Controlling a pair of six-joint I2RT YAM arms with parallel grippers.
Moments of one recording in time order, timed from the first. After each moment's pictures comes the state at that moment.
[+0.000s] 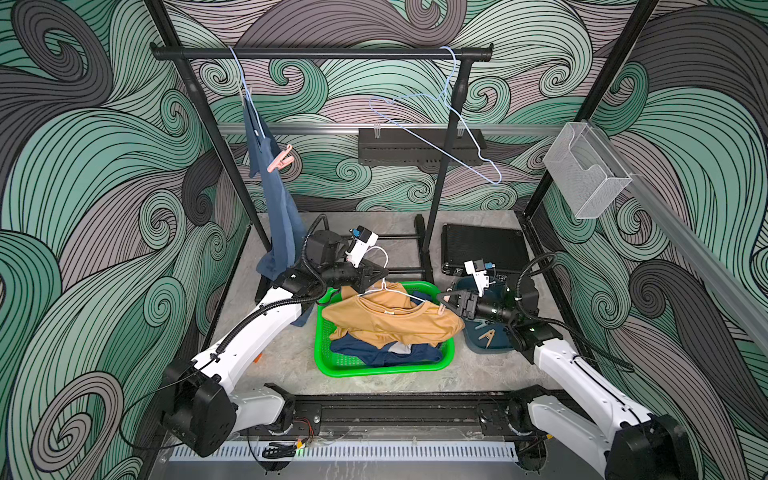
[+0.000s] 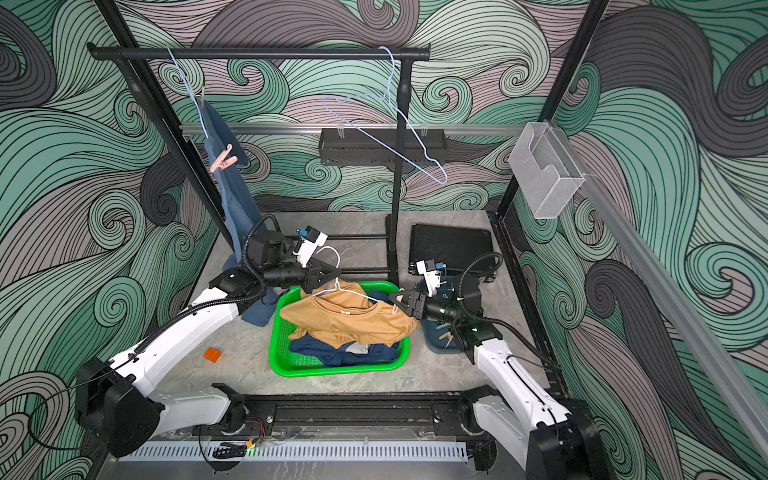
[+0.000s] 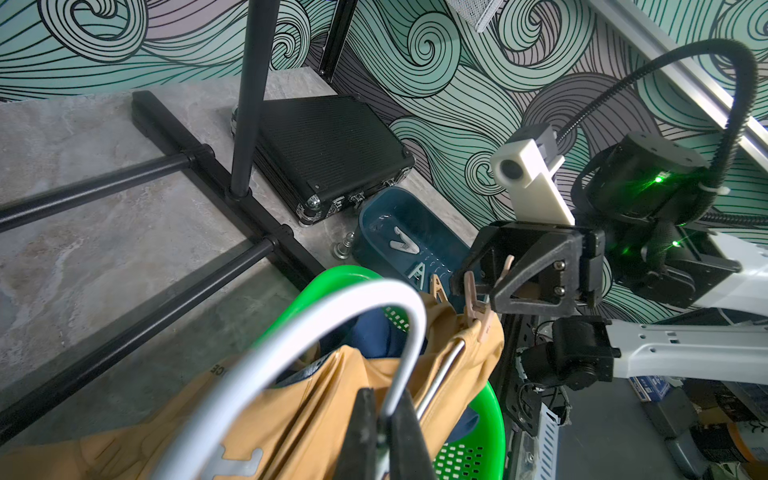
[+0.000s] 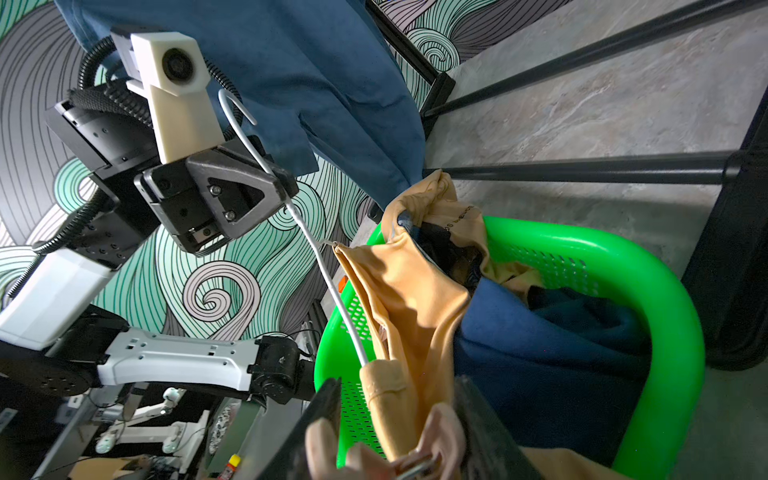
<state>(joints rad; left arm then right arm) -0.46 1.26 1.05 -0.32 0.63 -0.17 0.26 0.97 0.48 0.16 -0.86 0.61</state>
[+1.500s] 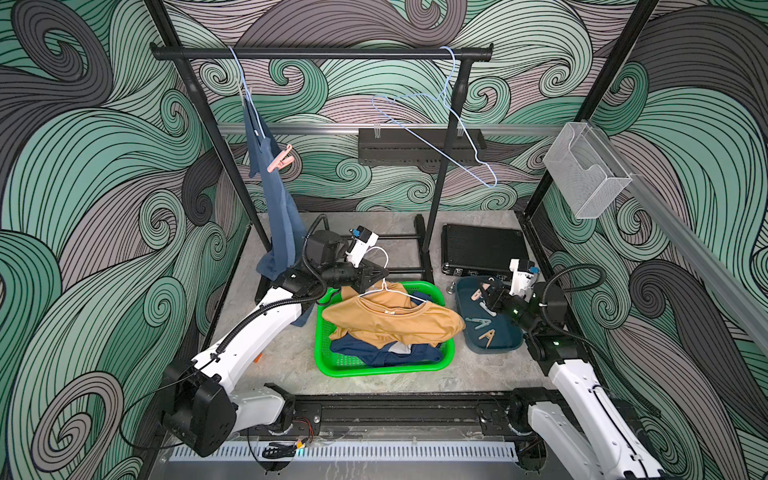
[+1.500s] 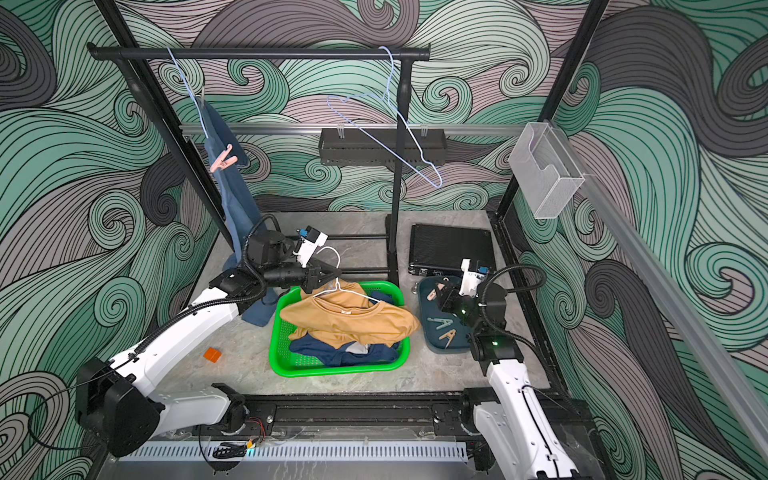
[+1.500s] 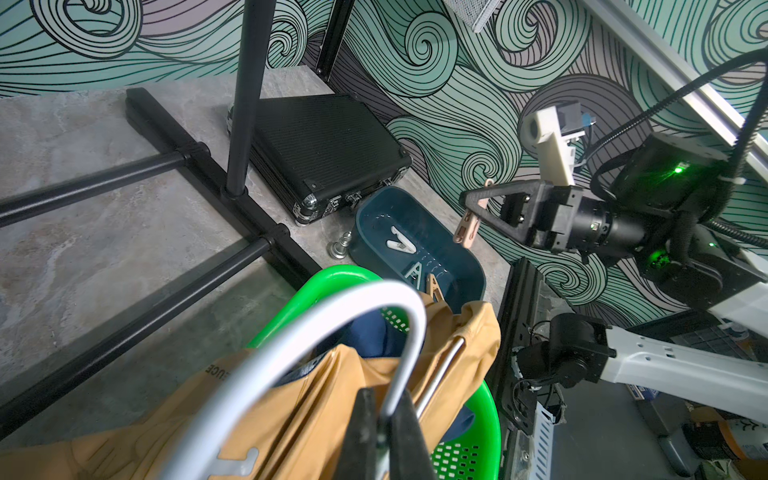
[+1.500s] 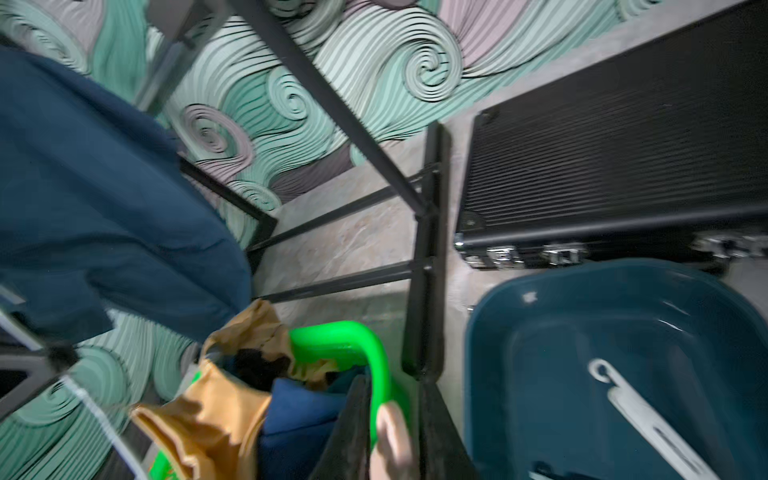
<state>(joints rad) -0.46 1.26 1.05 -0.32 0.64 -0.18 0.05 0.75 0.46 -0.12 -0.34 0.47</state>
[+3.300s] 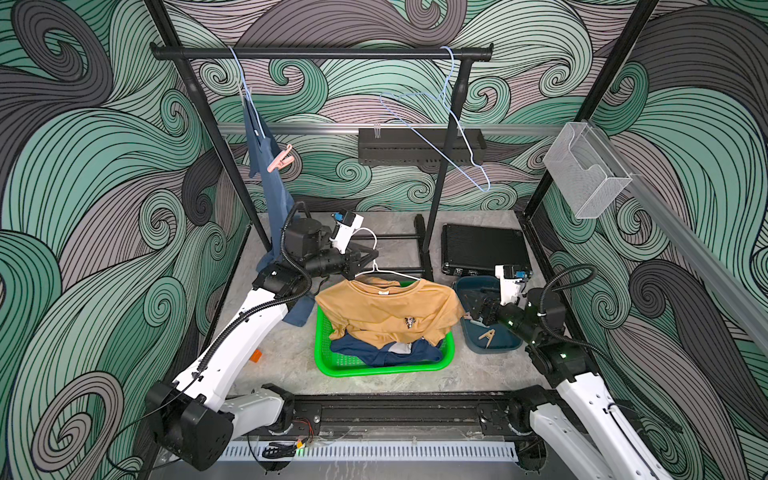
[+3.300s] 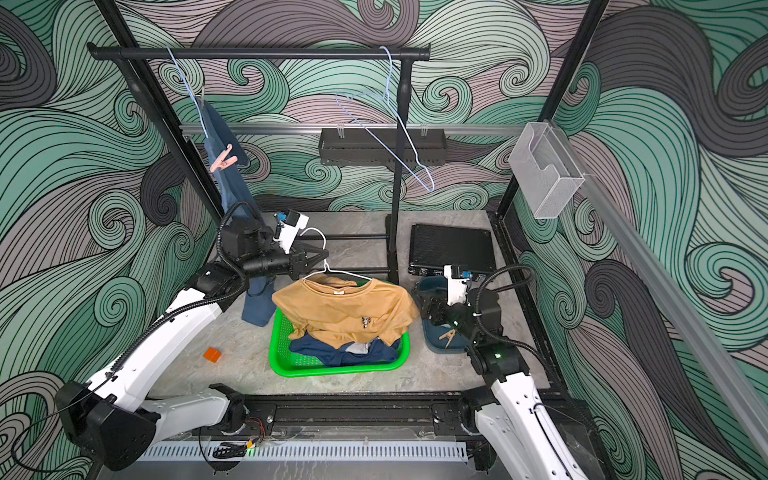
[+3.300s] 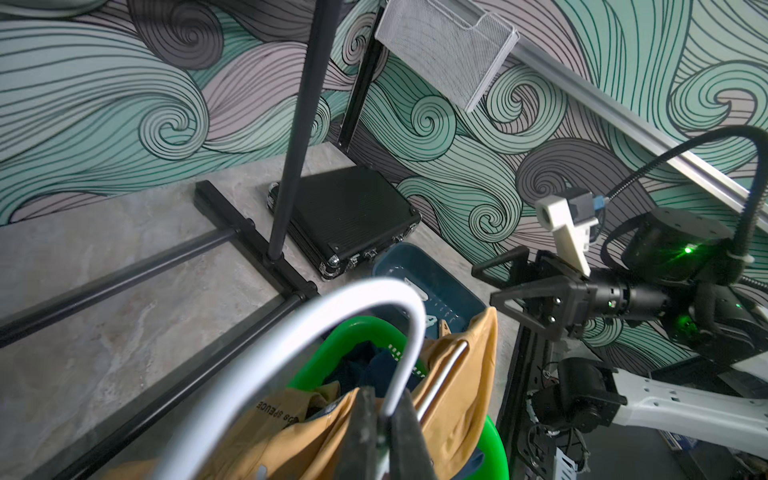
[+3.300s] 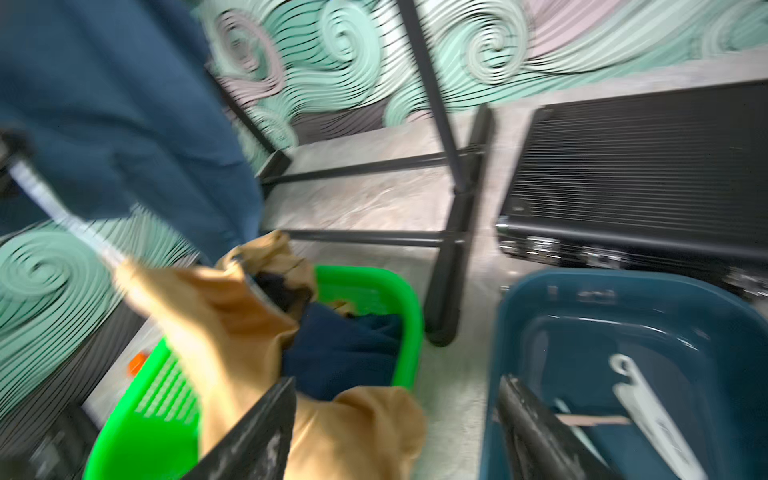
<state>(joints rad) -0.37 1.18 1.15 -0.36 0.63 -0.17 0.27 0.63 0.55 -0.30 -0.34 0.26</state>
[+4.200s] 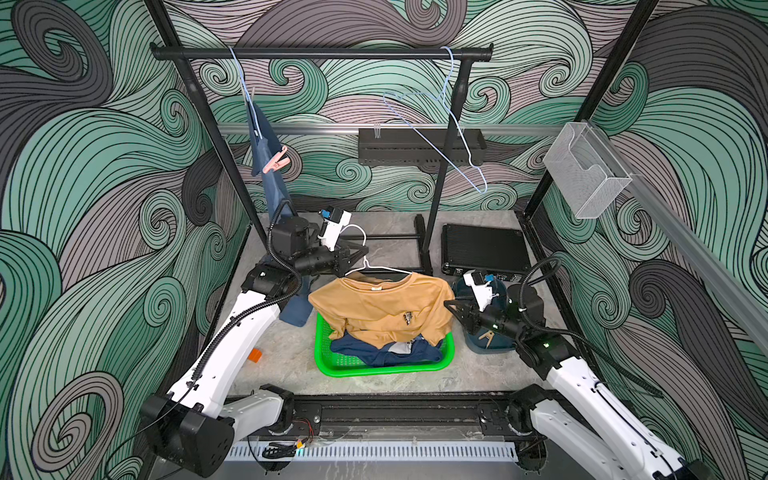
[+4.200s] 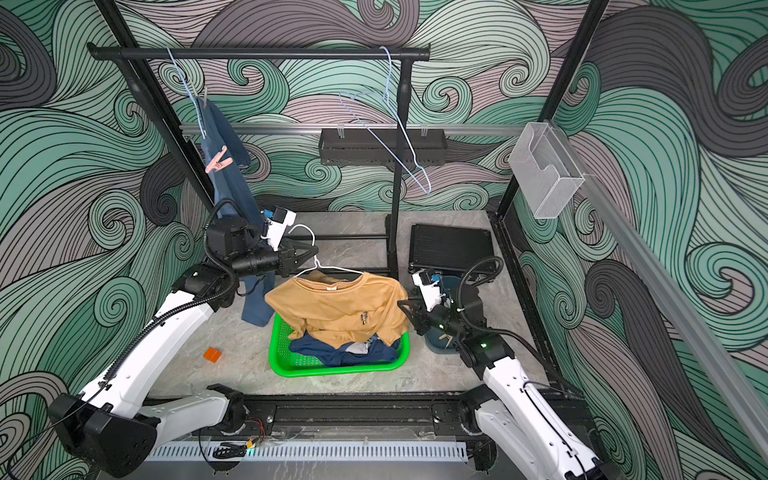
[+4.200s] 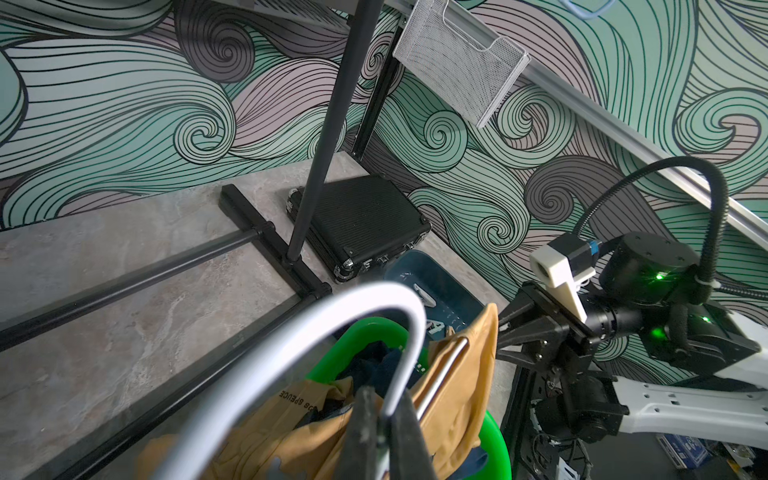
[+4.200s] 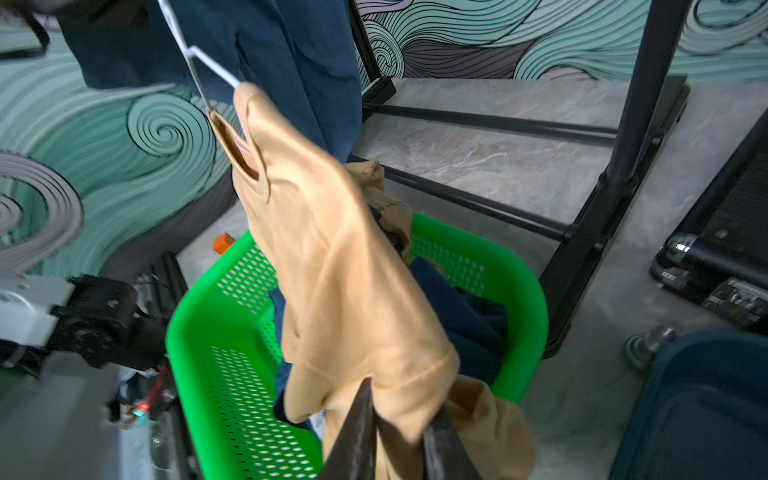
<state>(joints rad) -0.30 1.16 1.16 -0.40 0.67 -0.17 0.37 0.74 0.52 -0.20 -0.52 0.12</state>
